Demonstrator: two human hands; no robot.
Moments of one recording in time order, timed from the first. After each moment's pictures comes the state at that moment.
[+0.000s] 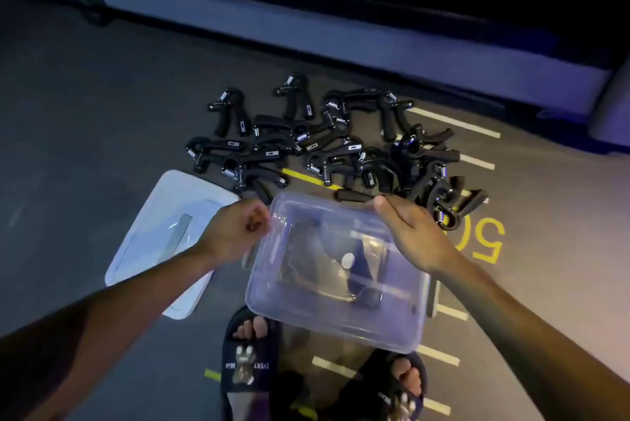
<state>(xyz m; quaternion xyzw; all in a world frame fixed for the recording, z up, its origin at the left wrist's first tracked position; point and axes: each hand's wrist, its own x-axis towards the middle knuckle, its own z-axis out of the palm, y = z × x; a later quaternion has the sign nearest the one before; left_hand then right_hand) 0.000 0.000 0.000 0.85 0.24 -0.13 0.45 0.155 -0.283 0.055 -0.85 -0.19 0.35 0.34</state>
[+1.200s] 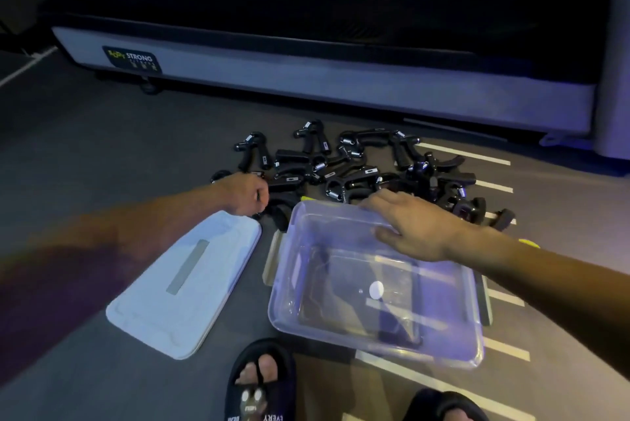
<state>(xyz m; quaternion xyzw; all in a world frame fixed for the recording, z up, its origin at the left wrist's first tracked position) 0.037 0.064 -0.002 0.95 0.16 -0.23 0.16 0.126 -0.266 0.028 -0.84 -0.50 0.19 0.03</state>
